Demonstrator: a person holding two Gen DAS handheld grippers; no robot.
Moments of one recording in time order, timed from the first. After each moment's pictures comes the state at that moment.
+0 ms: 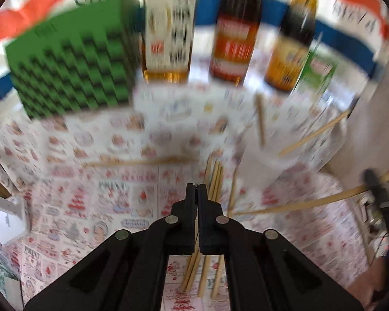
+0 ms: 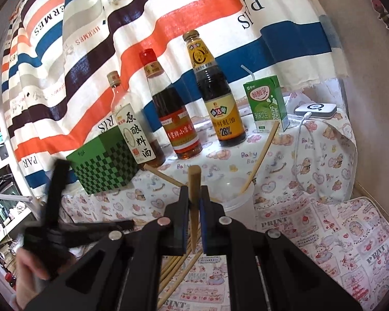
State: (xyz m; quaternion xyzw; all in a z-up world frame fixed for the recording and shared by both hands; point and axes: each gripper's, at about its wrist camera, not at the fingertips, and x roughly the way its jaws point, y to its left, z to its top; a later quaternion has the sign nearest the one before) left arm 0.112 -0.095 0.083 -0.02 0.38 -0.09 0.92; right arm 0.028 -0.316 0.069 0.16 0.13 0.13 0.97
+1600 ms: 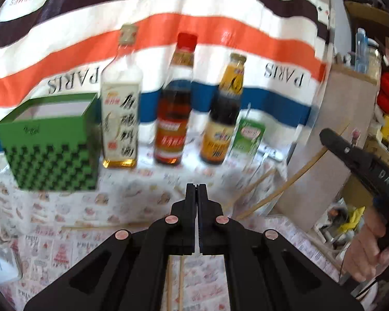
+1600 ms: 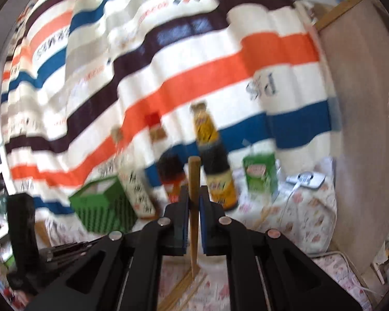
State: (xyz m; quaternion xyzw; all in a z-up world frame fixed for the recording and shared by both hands) left arm 0.086 -0.115 0.150 -0.05 0.24 -0.22 0.95; right arm 0.020 -0.336 0.179 0.13 0.05 0.08 0.99
